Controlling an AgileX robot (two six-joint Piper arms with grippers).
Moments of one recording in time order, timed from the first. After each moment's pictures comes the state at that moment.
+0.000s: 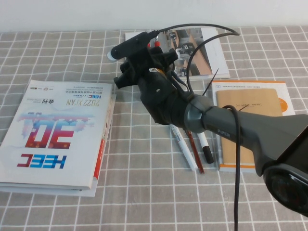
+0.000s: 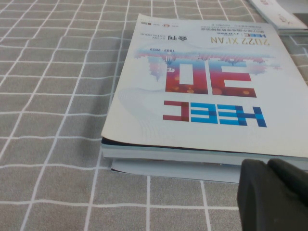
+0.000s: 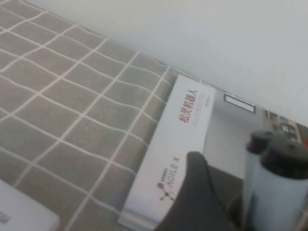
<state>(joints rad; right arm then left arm) 0.77 2.37 -1.93 1.32 -0.50 -1.43 -0.05 -0.02 0.03 -0.06 0.38 0.07</state>
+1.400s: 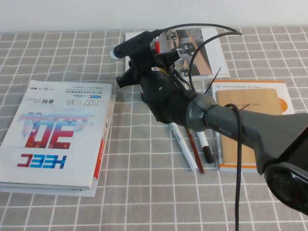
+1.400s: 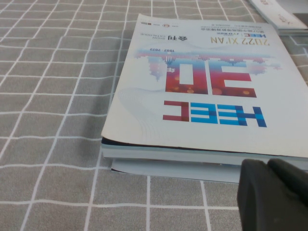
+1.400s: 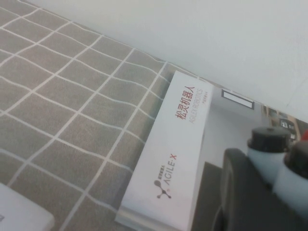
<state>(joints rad) 0.76 2.37 -1.93 1.34 -0.48 -1.44 -0.05 -0.02 0.03 -0.06 0.38 0.07</state>
